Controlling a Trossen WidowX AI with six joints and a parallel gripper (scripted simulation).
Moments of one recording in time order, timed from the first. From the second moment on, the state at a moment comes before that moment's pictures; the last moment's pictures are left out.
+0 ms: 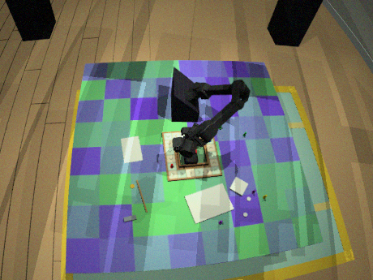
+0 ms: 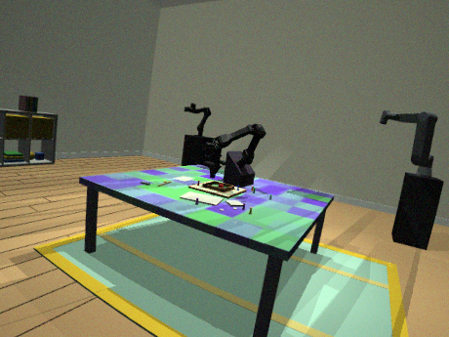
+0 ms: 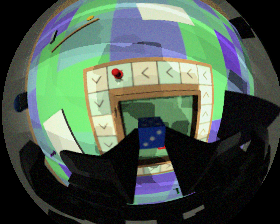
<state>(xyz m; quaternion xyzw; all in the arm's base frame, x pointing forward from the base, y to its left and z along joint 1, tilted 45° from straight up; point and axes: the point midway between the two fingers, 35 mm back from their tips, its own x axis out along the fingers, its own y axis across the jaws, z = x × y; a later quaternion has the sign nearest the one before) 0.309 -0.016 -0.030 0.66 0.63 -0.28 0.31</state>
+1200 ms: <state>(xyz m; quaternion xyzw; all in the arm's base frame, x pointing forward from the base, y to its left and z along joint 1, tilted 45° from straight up) 0.311 -0.009 0.001 0.51 0.45 -0.51 0.52</state>
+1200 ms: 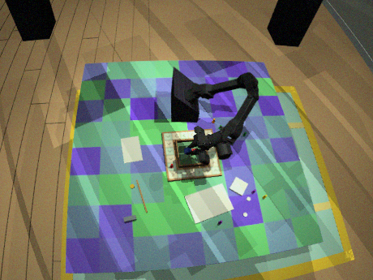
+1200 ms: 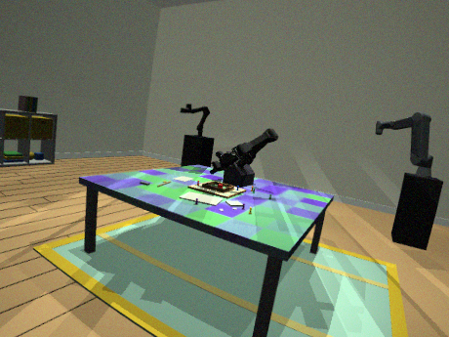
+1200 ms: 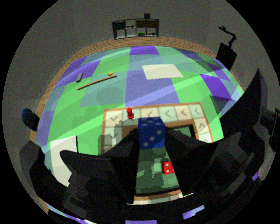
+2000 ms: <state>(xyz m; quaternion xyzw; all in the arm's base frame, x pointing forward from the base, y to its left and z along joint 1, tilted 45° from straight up) 0.309 -0.009 0.005 0.51 0.46 -0.51 0.52</state>
